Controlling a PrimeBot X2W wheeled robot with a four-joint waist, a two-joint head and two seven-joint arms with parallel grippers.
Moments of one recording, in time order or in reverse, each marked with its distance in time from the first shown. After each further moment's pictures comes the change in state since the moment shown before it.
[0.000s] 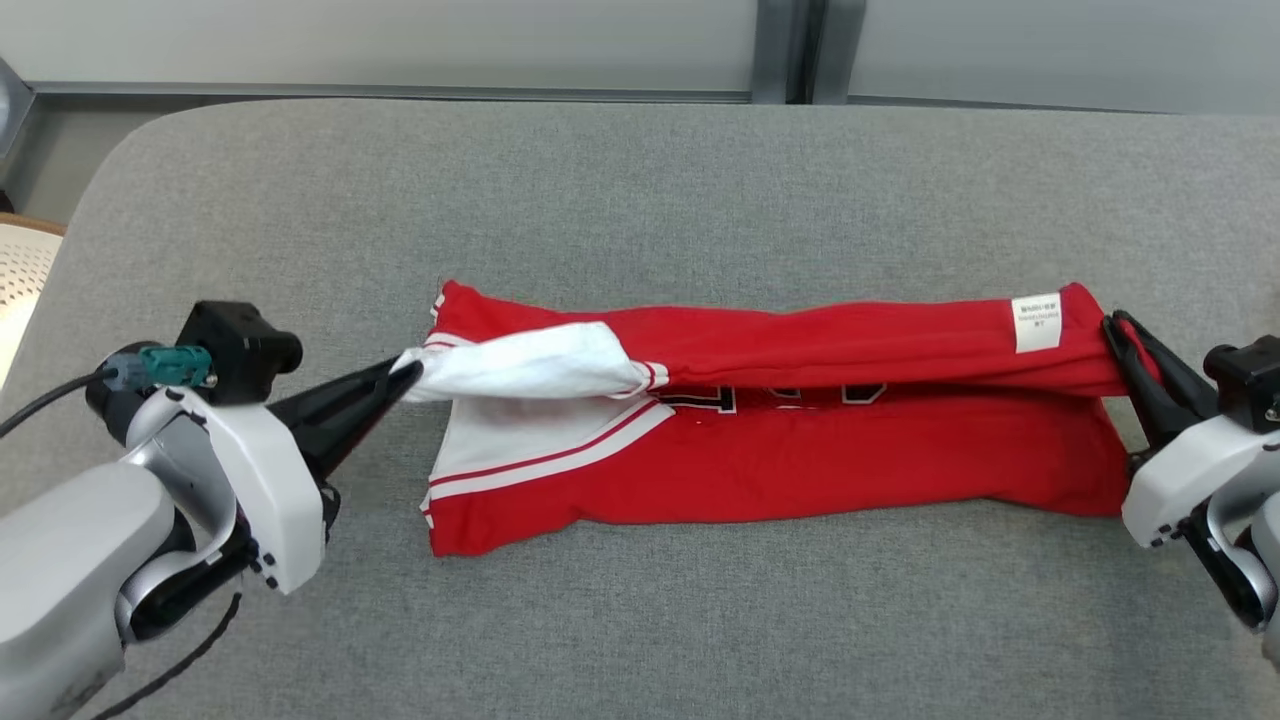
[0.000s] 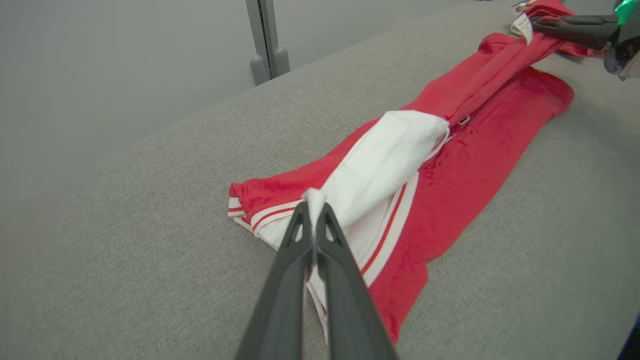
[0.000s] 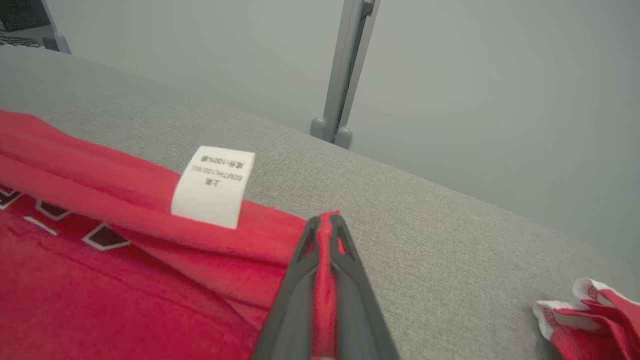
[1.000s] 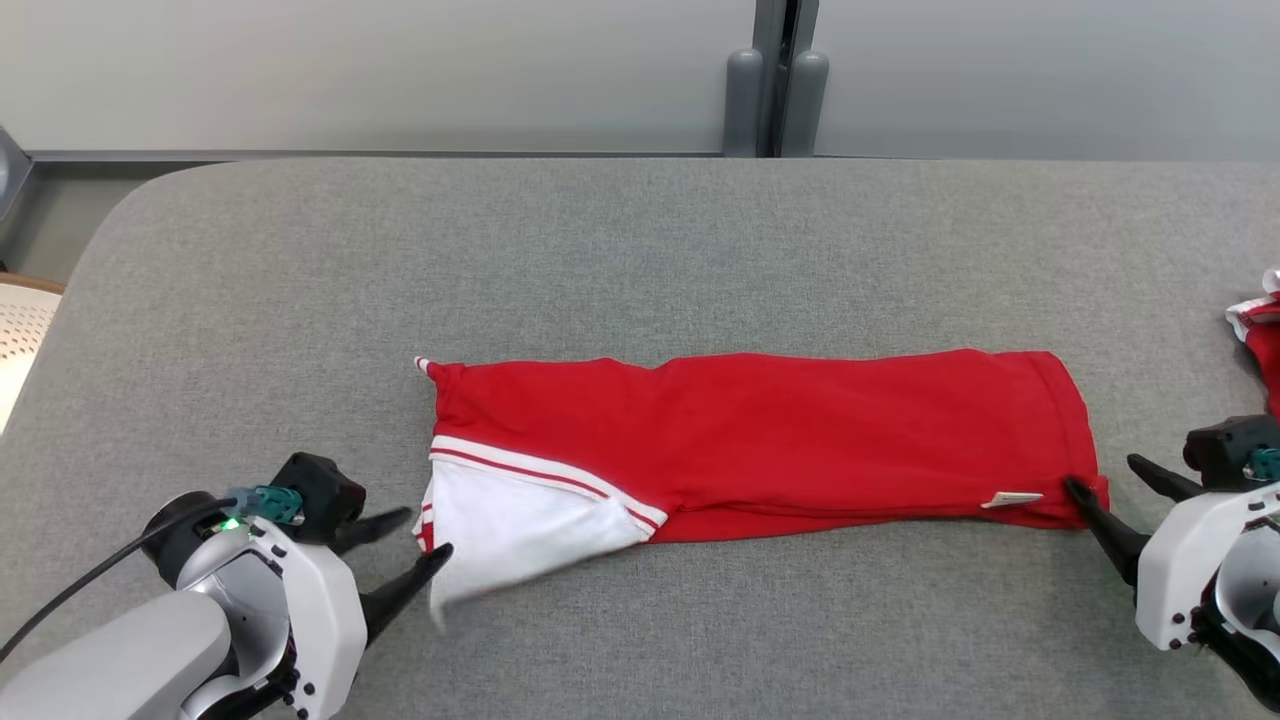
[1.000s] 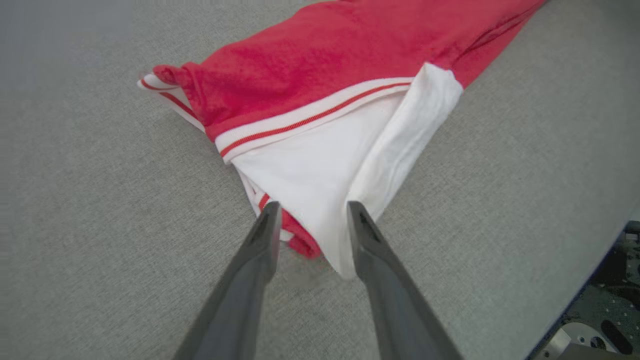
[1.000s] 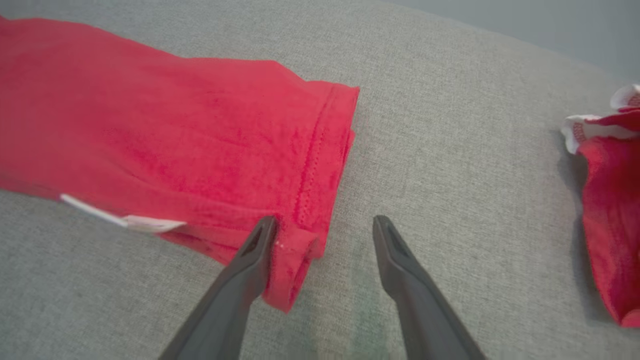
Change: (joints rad) left arm 0.175 -0.054 -0.058 0.074 0.066 0.009 0.089; right arm 0.106 -0.112 0.175 -0.083 0.288 0.000 0.304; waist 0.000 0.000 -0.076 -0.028
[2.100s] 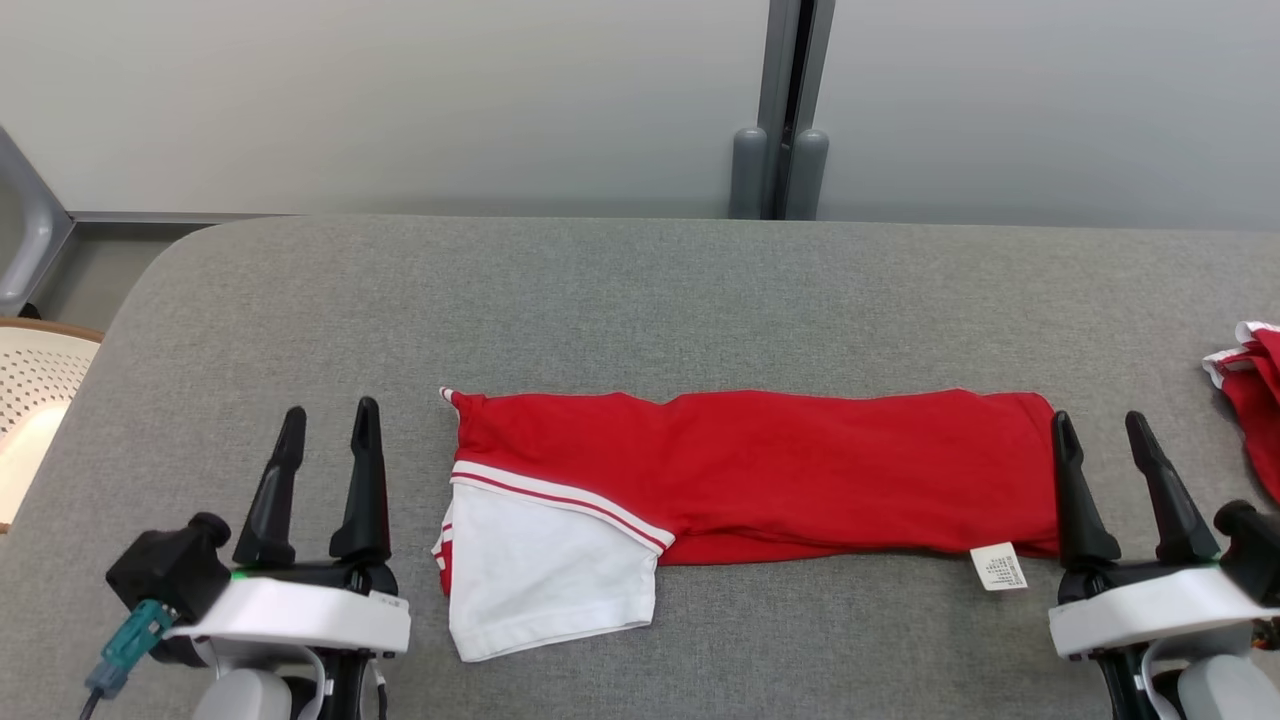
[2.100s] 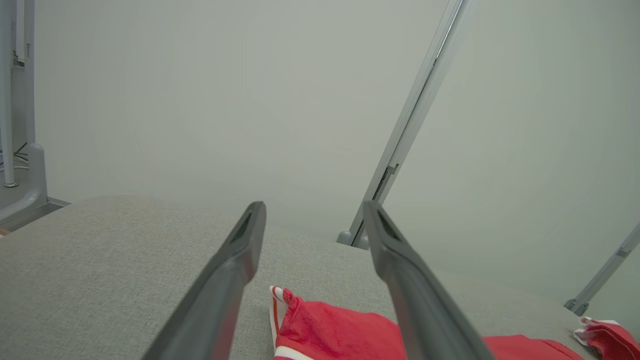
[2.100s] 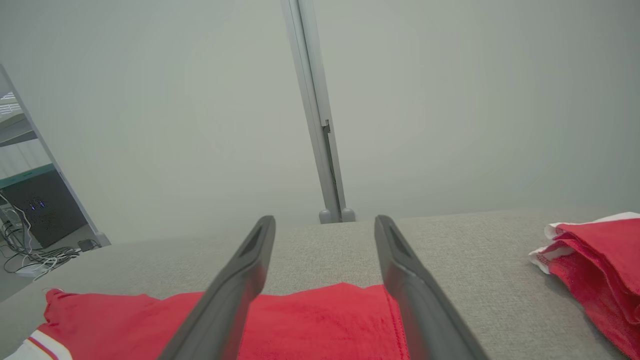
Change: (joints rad) left arm 0.547 -0.632 1.164 -0.063 0.433 0.060 -0.318; right arm 0.296 0.431 -0.608 -0.282 -0.310 -0.001 -0.331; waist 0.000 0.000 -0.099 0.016
